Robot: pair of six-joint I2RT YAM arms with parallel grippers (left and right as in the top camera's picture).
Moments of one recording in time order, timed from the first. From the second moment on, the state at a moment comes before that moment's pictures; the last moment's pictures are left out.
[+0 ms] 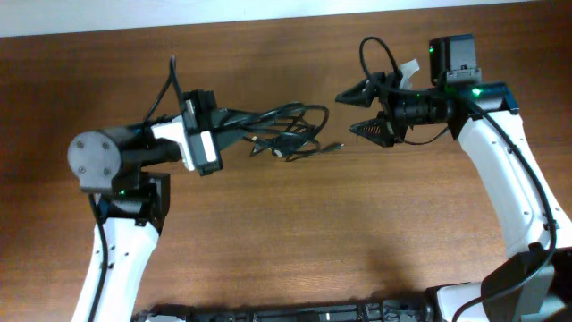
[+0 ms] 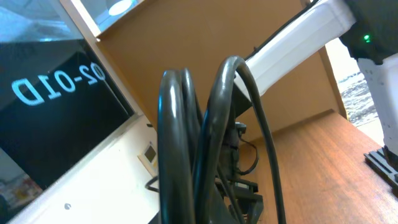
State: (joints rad) left arm -0.14 1.20 1.00 0.73 1.30 0.04; right arm 0.06 1.57 1.37 -0.85 -0.94 0.90
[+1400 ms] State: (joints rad) left arm -0.25 1.43 1.01 0.64 1.00 -0.35; right arm 0.03 1.58 1.36 0.10 -1.15 0.66
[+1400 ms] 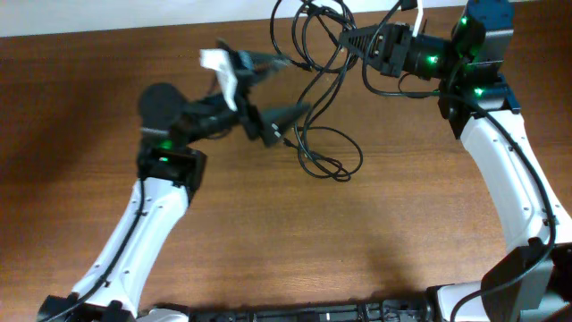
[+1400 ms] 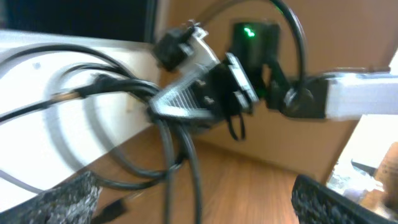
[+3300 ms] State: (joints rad) left arm -0.09 1.42 1.01 0.71 1.33 -0.75; right arm 0.42 1.29 1.37 -0.53 -0.54 -0.37
